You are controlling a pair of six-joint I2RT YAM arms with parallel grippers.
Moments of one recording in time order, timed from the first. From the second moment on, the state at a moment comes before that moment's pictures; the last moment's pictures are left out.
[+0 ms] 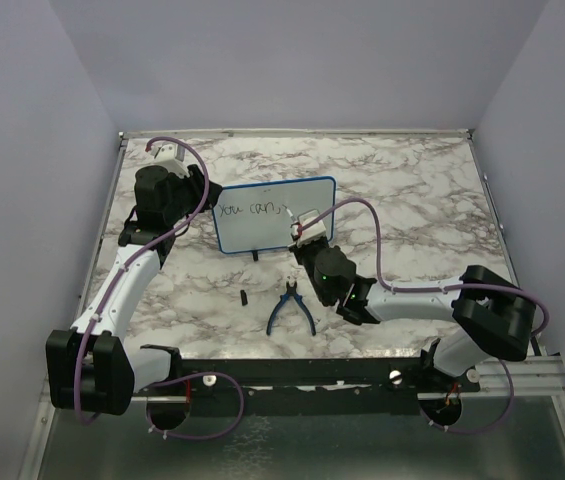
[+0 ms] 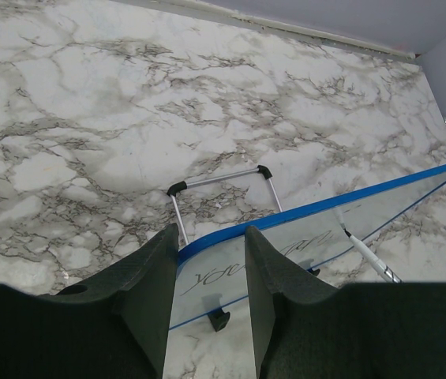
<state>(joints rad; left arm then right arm) -0.12 1.19 0.89 0.00 0.27 -0.39 1.08 1.53 0.71 0.82 0.74 -0.18</state>
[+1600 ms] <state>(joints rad) -0.12 1.19 0.89 0.00 0.27 -0.39 1.06 1.50 0.70 0.84 0.72 -0.21</state>
